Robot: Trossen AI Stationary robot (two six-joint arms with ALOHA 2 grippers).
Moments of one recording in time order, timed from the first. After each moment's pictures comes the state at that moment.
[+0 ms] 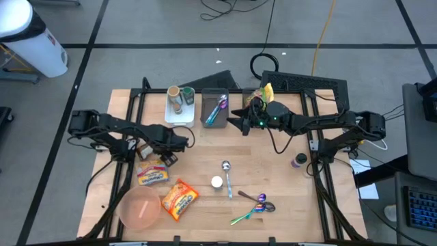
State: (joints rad) left arm 0.03 1.47 0.79 -1.11 -0.03 -0.74; right arm -0.26 1.38 0.72 0.56 -0.03 0.59
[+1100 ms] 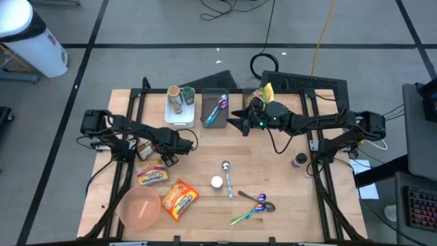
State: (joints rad) left arm 0.03 1.62 0.79 -1.08 -0.13 -0.66; right arm -0.25 1.38 0.72 0.54 -0.04 0.59
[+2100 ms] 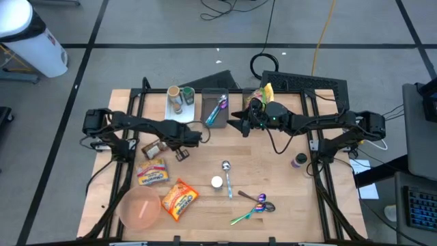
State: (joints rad) left arm 0.07 1.63 1.01 -1.11 -0.20 -0.55; right arm -0.25 1.38 0.72 0.52 -0.05 0.59
